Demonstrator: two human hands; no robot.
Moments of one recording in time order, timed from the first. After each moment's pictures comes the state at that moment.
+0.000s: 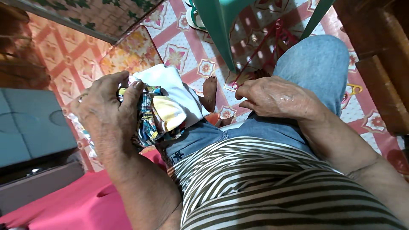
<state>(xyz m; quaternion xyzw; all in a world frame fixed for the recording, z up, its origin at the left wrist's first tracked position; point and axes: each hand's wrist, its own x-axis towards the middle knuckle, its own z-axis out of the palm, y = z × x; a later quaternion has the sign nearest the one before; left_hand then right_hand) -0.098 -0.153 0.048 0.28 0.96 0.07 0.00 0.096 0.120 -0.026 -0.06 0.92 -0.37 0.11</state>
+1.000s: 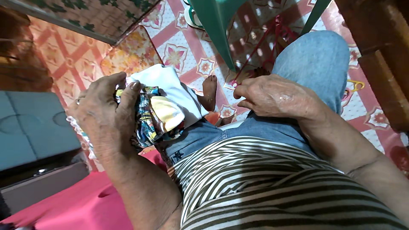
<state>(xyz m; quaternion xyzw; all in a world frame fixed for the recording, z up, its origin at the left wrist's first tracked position) -0.101 -0.157 0.046 0.29 0.96 0.08 0.00 0.098 0.120 -0.025 -0.06 0.92 -0.37 0.10</state>
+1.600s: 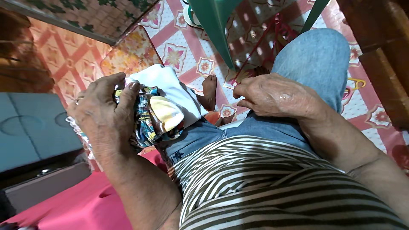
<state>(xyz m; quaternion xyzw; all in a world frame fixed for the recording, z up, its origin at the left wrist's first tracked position) -0.104 -0.156 0.047 0.29 0.95 0.06 0.00 0.098 0.121 -0.022 -0.06 0.92 -0.37 0.10</state>
